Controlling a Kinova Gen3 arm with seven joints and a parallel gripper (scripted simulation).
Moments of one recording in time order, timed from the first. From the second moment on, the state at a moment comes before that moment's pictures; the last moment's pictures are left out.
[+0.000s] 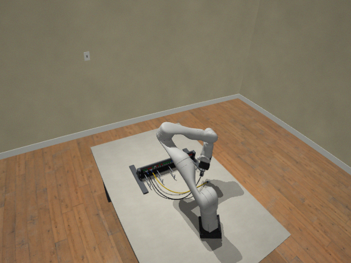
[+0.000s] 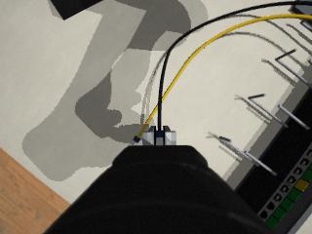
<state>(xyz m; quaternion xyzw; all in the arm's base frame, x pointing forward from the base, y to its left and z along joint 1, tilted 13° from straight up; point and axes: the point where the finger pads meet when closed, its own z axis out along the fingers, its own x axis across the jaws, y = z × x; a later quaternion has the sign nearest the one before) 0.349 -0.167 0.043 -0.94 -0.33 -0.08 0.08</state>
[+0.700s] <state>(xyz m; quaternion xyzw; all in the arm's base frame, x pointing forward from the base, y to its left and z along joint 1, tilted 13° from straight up) 0.375 -0.153 0.056 -0.90 -0.43 -0.08 0.07</state>
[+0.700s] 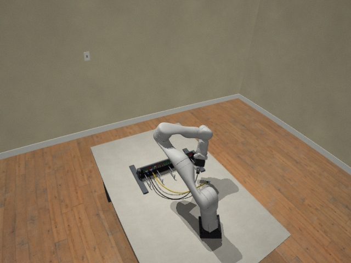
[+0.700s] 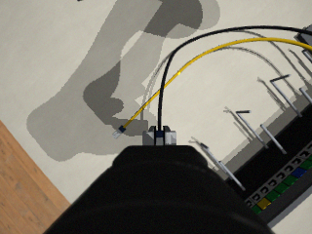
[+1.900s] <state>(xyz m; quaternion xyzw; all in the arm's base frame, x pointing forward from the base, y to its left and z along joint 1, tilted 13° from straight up) 0.419 -0.130 0.076 -0.81 -0.57 -0.09 0.06</state>
